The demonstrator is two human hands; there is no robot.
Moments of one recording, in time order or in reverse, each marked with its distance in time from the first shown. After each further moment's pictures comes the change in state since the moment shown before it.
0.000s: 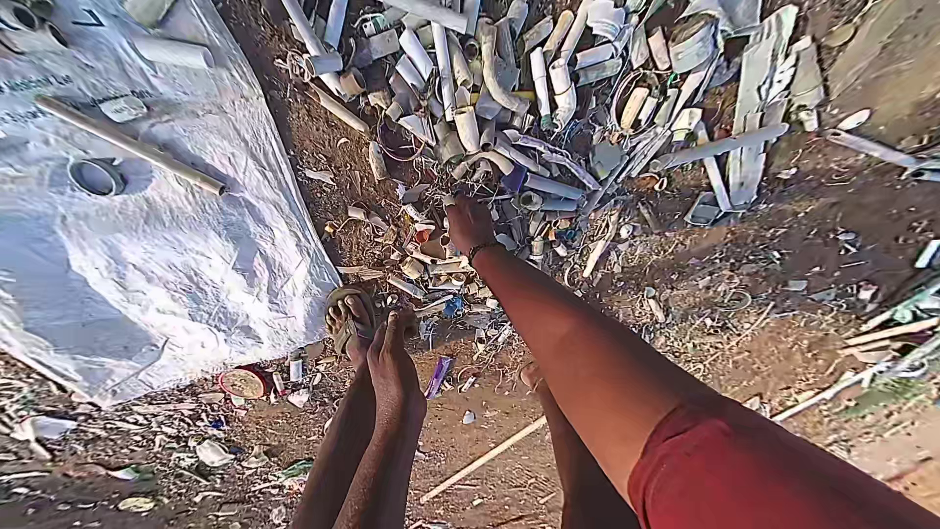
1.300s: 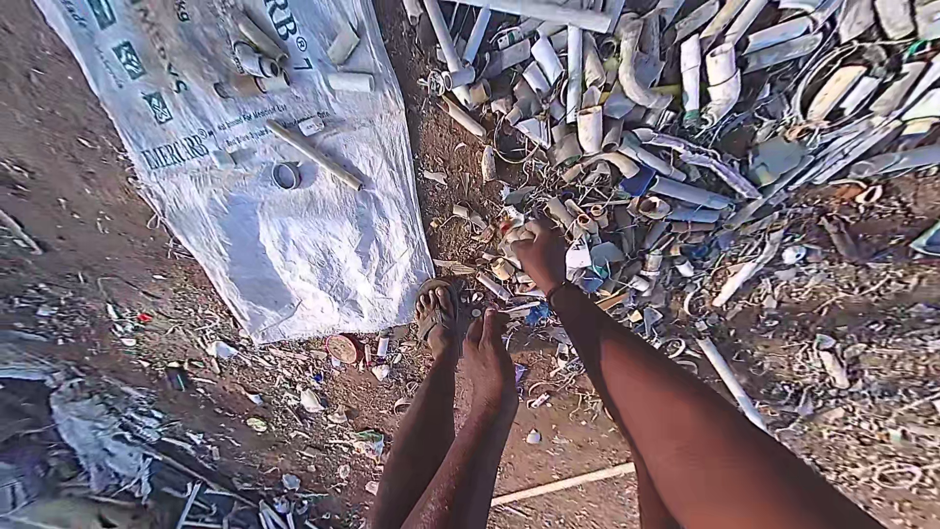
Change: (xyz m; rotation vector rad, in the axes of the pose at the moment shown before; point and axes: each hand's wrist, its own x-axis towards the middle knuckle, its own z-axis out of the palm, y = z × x) left_hand -0.008 0.008 -0.013 0.027 0.041 -0.029; right_hand -0.044 -0.065 0.018 0.797 0.134 0.211
